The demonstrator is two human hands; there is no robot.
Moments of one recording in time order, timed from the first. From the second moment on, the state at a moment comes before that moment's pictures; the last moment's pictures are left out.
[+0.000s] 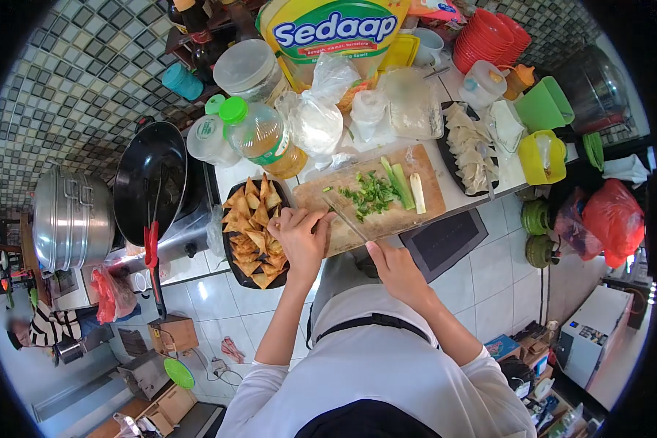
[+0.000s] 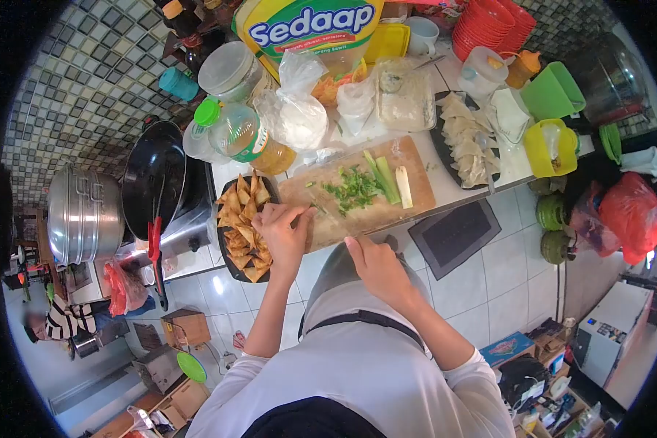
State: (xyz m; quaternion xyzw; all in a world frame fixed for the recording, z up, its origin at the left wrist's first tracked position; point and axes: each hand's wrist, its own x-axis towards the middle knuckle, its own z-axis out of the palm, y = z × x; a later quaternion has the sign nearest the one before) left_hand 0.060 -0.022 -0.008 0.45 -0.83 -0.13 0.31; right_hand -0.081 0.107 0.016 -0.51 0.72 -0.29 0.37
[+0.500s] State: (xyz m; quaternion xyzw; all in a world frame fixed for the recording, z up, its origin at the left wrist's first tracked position) left_hand 0.059 -0.017 -0.005 0.44 -0.84 -0.10 0.30; right_hand -0.075 0.099 0.032 -0.48 0.76 -0.22 0.37
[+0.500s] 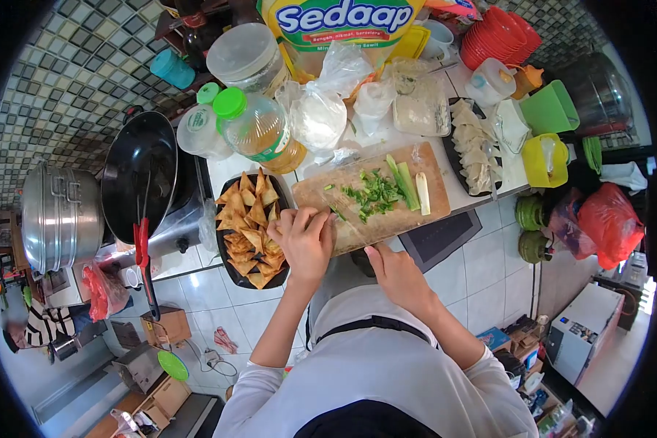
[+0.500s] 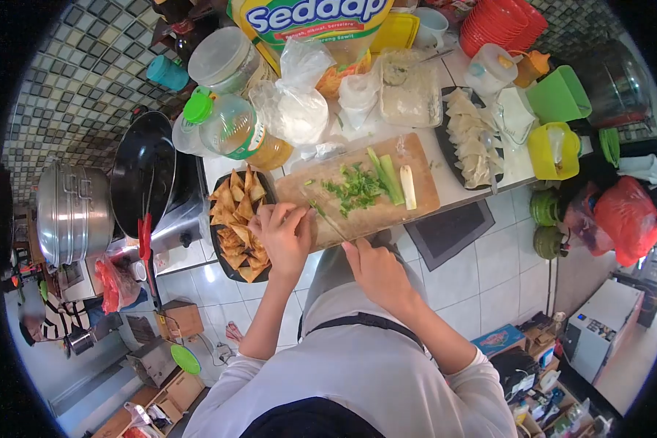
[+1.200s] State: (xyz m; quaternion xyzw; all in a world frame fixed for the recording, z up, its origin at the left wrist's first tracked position) left_hand 0.059 -0.016 -0.009 0.47 -0.81 -0.14 0.32; right_hand -0.092 0.107 0.033 -0.43 0.75 -0.31 0.39
